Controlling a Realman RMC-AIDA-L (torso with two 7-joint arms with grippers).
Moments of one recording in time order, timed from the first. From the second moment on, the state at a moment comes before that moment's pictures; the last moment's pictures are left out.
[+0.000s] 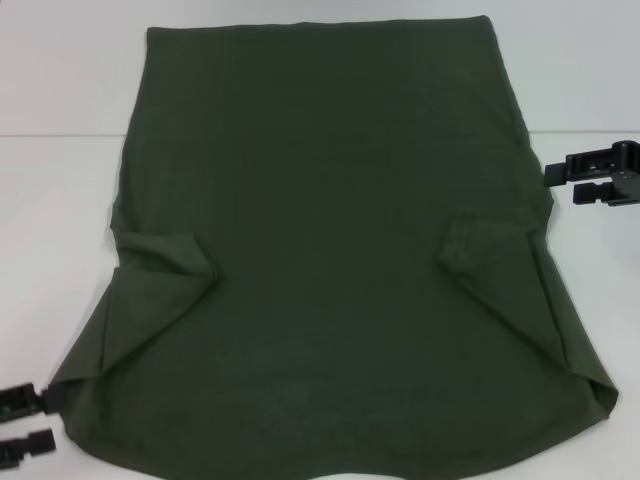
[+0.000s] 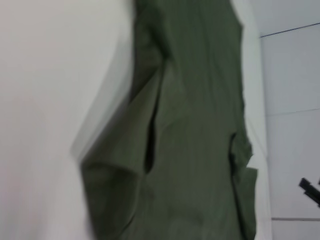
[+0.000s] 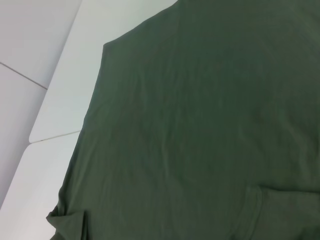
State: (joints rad) left arm -0.25 -1.97 0.32 0.77 2.28 1.87 -2.43; right arm 0.75 1.83 -0.71 -0.65 -2.23 -1.41 2.52
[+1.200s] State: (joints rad) left arm -0.28 -2.01 0.35 0.72 2.33 1.64 -2.51; right arm 0.72 1.83 -0.70 -0.65 -2.23 -1.40 2.51
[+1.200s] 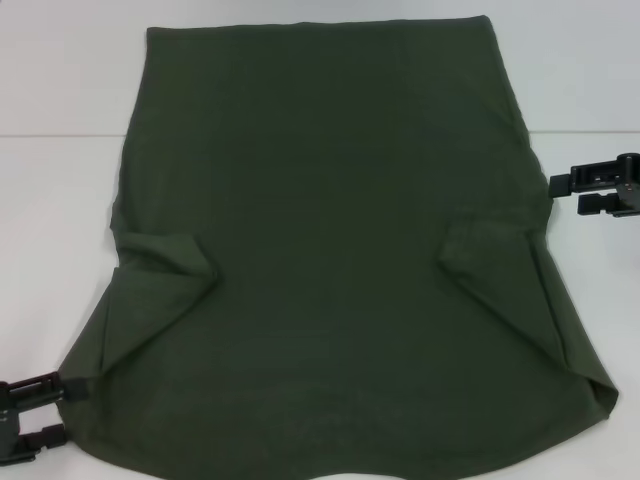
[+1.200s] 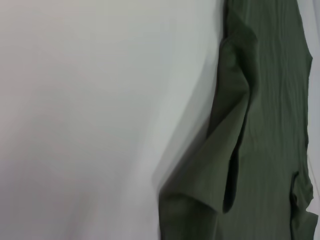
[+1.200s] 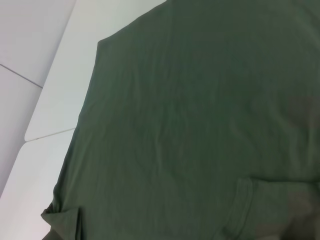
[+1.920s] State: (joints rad) left arm -0.35 -2.01 0.33 0.68 2.34 1.64 -2.49; right arm 0.70 1.83 -0.70 -0.65 -2.23 -1.41 2.51
